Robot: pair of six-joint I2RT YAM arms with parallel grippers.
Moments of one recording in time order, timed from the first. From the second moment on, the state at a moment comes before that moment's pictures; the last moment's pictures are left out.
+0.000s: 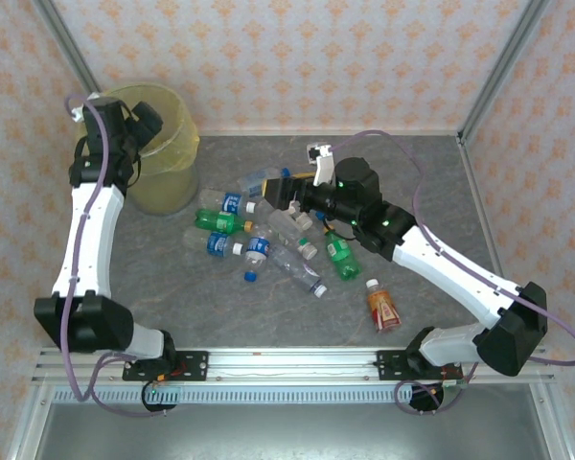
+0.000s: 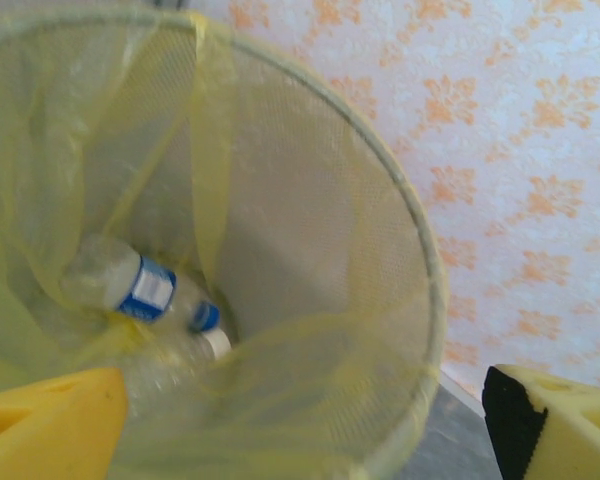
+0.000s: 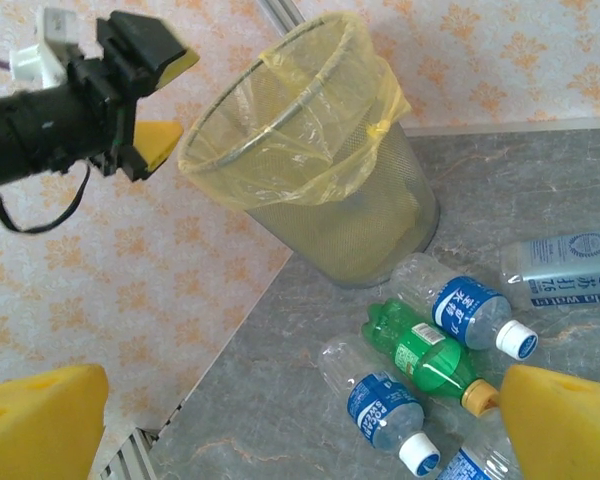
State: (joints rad) left arm 0.14 1.39 1.51 -0.57 -0.11 -0.68; right arm 0.75 1.31 1.19 -0.10 -0.21 0.58
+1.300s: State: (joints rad) left arm -0.15 1.32 0.74 -0.45 -0.05 -1.23; right arm 0.76 1.29 1.09 -0.04 -0.22 0.61
